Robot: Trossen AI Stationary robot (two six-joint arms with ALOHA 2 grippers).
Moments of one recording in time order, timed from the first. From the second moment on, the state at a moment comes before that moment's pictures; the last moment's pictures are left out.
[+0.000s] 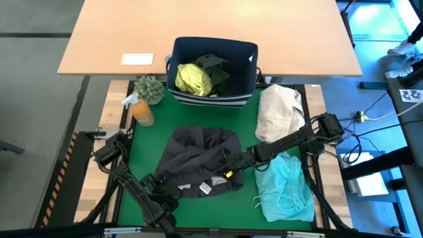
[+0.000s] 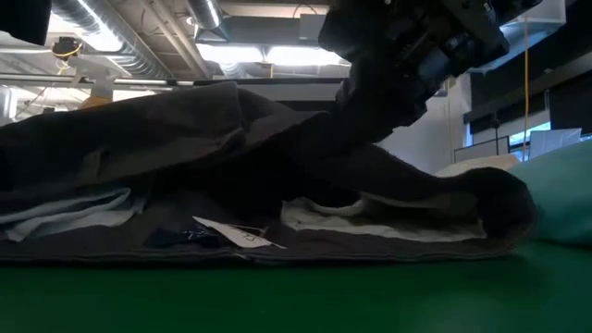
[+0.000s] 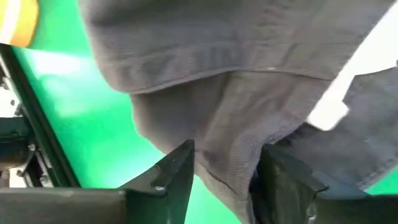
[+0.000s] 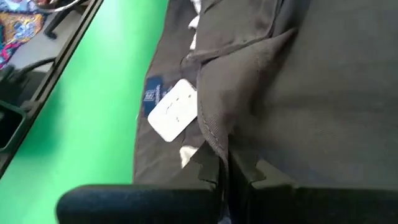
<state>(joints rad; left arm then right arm) -0.84 2.12 1.52 -1.45 -0.30 -1.67 0.30 1.80 0.99 0.11 -0.08 0.19</state>
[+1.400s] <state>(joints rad) -0.86 2.12 1.52 -1.49 -0.32 -1.67 0.76 1.77 1.07 -0.62 0.48 0.02</state>
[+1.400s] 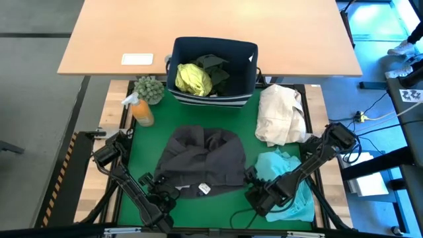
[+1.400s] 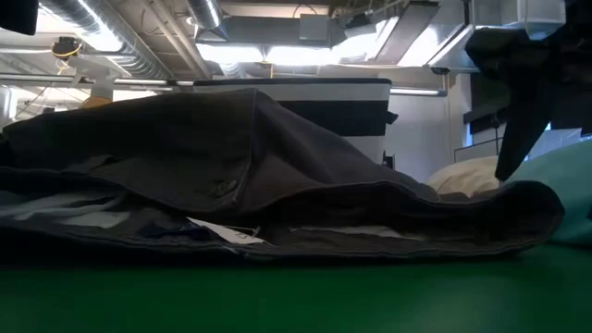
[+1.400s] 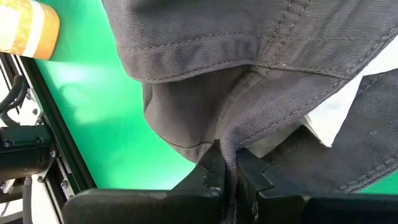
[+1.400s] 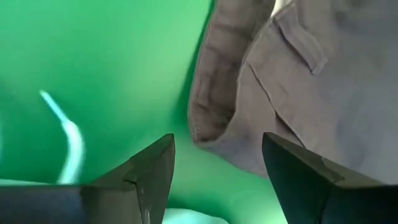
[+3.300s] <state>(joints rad) -0.92 2.10 1.76 -1.55 -0.35 -0.93 0.76 1.77 0.97 -0.36 0.66 -0.20</state>
